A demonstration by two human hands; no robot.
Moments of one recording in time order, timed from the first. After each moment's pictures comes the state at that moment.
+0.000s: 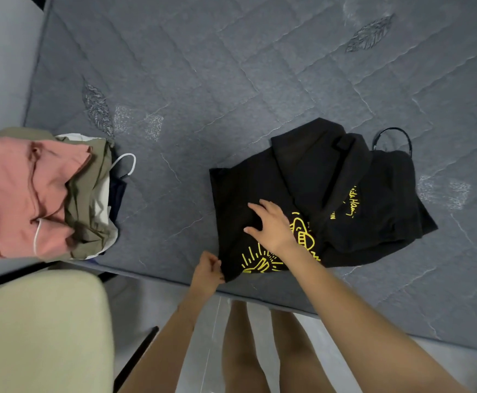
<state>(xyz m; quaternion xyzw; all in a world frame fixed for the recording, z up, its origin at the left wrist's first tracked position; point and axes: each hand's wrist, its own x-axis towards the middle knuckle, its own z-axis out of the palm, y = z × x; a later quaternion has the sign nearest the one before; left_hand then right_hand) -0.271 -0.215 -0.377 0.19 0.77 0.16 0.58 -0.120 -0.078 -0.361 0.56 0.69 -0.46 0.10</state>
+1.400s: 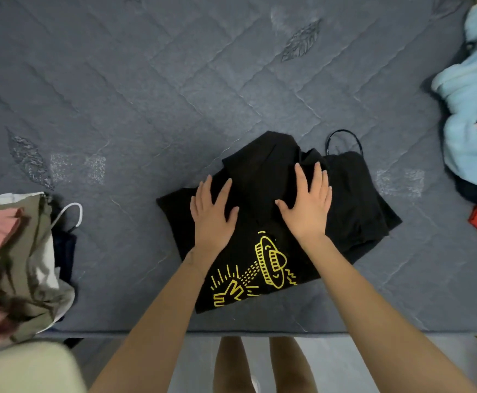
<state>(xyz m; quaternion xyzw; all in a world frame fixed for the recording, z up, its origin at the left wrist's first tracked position) -0.209 -0.024 -0.364 0.63 0.72 0.06 0.29 -0.019 0.000 -0.348 0.77 0.60 -0.23 -0.02</state>
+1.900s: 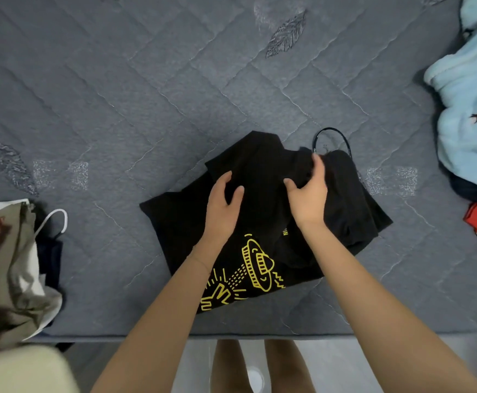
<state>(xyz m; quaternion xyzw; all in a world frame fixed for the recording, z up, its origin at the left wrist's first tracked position) -0.152 0.010 -0.361 0.43 0.70 0.26 0.50 0.012 0.034 -0.351 0.78 0.38 -0.38 -0.30</state>
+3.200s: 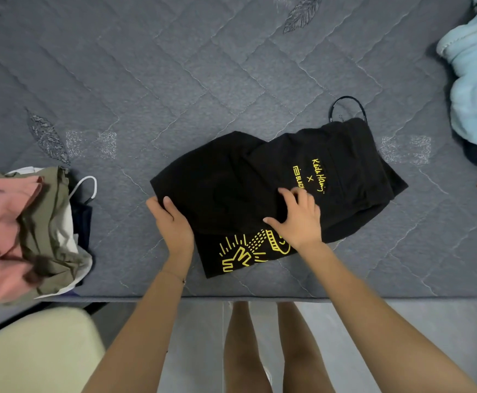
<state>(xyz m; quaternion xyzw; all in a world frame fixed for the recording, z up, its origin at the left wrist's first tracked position) -0.258 -0.104 -0.352 0.30 0.81 0.43 0.27 -0.025 -0.096 -0.363 0.72 0.63 -0.30 0.03</state>
